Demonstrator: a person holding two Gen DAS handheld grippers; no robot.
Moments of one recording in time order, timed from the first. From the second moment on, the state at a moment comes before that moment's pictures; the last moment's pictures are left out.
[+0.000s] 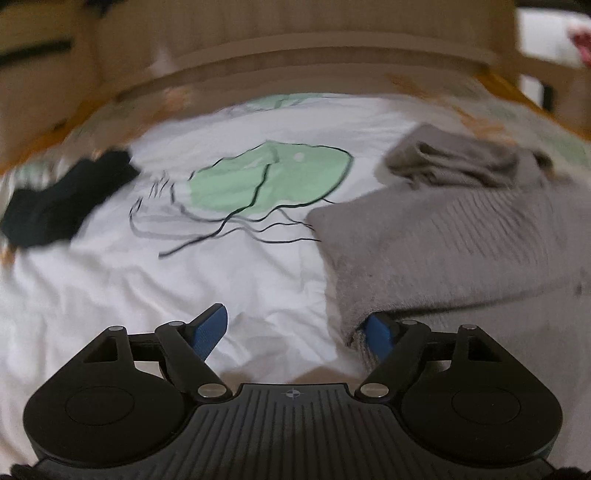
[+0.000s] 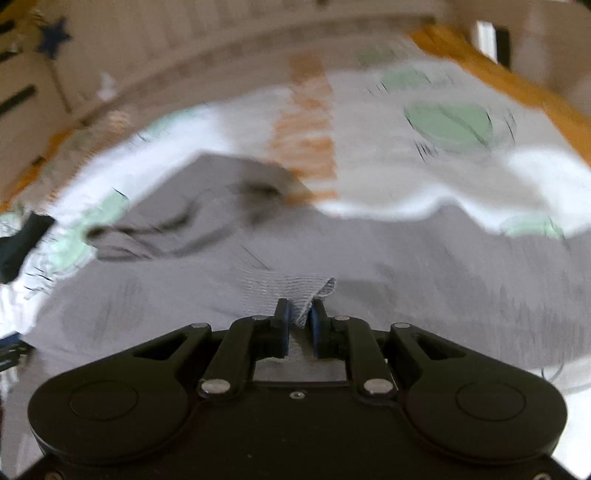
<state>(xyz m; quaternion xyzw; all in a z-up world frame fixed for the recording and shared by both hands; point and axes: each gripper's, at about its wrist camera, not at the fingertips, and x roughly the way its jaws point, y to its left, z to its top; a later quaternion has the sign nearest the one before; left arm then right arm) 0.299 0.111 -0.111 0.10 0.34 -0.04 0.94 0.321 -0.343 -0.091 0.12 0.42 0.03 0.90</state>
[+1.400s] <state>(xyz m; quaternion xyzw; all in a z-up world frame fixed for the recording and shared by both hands) 0.306 -0.011 -0.037 0.02 0.35 -0.15 0.93 0.264 -0.385 -0.057 0.19 0.34 0.08 0.92</state>
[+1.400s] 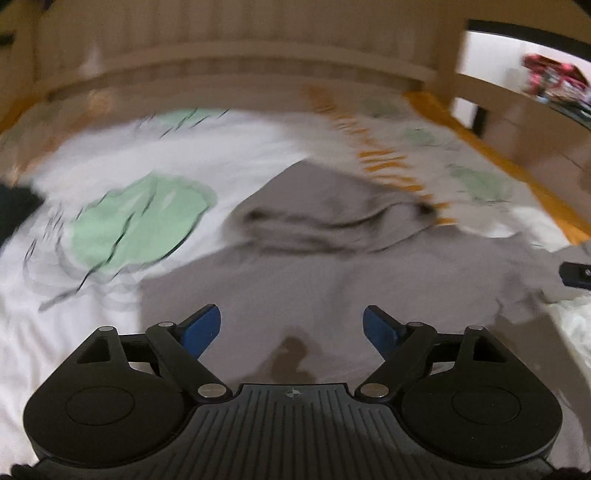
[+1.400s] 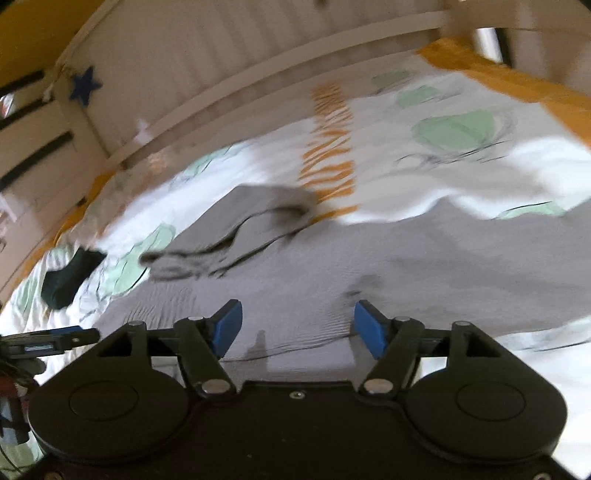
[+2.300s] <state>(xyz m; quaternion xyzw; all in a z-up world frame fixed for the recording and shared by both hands) 0.340 -0.210 -0.119 0.07 0.36 -0.20 0.91 0.248 -0.669 -0.091 0.29 0.27 -0.19 0.90</state>
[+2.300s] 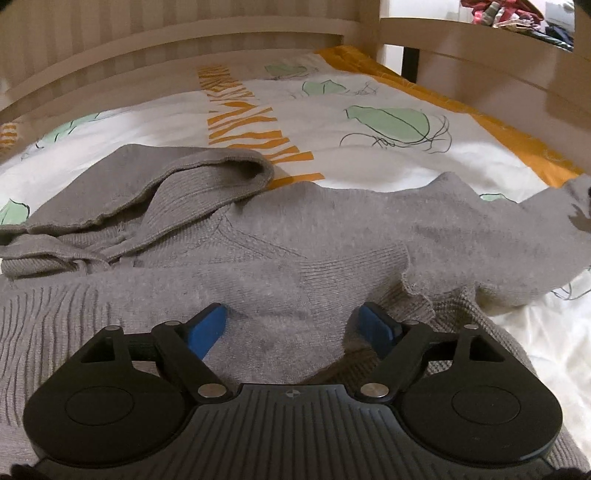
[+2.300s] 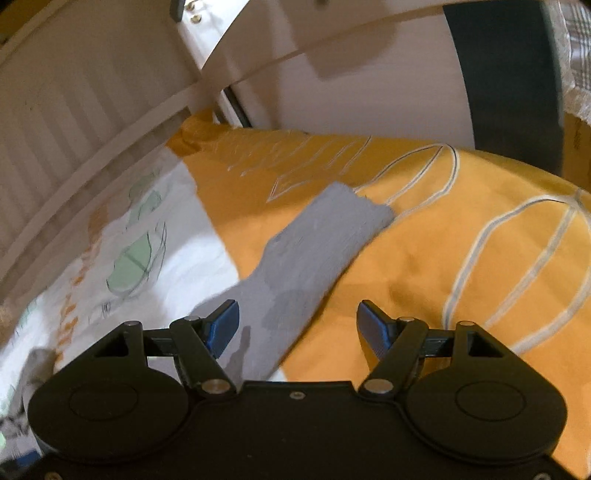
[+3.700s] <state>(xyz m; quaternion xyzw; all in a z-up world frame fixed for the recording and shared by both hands) 0.312 0.072 -0.073 -0.10 0.39 -0.11 0.91 0.339 -0.239 0.014 0.19 0.28 0.20 0.92</state>
